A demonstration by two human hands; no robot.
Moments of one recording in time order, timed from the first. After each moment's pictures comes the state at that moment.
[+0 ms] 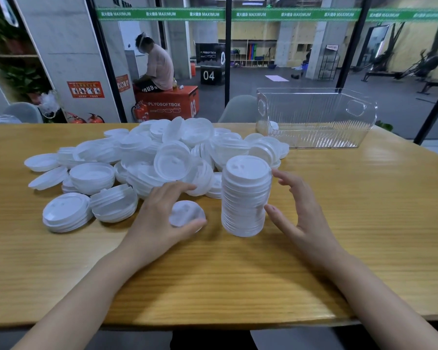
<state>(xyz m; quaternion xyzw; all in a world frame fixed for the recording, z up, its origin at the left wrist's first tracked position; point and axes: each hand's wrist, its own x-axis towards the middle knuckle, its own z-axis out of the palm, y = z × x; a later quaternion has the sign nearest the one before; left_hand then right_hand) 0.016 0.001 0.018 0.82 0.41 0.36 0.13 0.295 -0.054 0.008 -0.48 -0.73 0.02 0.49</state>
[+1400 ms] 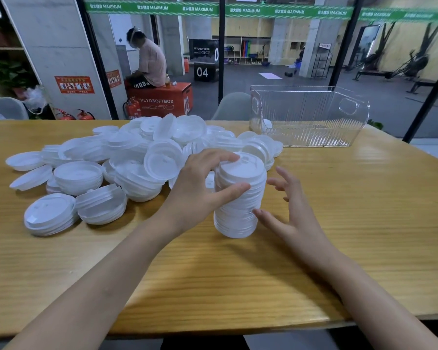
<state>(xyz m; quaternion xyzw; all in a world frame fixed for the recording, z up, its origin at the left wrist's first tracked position) 0.087 0.010 0.062 0.82 0.32 0.42 0.22 0.296 -0.051 0.001 -0.55 -0.67 0.14 0.48</state>
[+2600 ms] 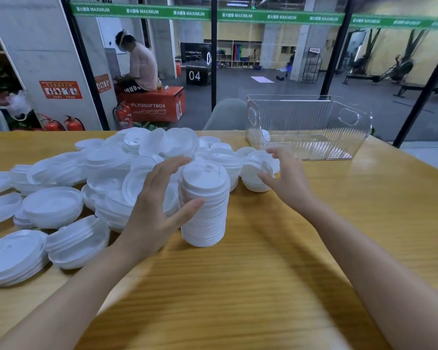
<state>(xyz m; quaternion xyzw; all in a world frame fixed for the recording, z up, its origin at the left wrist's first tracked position) 0.049 0.073 0.043 0.80 0.32 0.47 0.19 0.335 0.090 0.044 -0.68 -0.62 0.04 0.39</state>
